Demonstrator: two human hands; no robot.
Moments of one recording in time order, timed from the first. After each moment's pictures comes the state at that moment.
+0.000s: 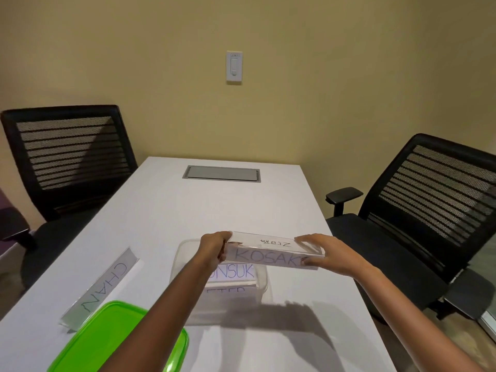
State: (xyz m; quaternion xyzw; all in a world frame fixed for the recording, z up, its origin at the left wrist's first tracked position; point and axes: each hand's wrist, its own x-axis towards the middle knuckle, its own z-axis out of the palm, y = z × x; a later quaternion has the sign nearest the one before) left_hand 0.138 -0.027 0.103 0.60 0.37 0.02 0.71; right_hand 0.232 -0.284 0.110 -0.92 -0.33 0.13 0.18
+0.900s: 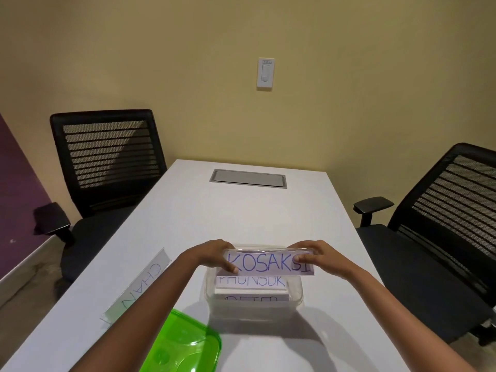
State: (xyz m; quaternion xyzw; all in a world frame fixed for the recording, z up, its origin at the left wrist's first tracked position) left_hand 0.112 0.075 0.101 0.93 0.10 -0.19 0.28; right_hand 0.228 -0.190 0.097 -0.82 -0.32 0.25 0.40
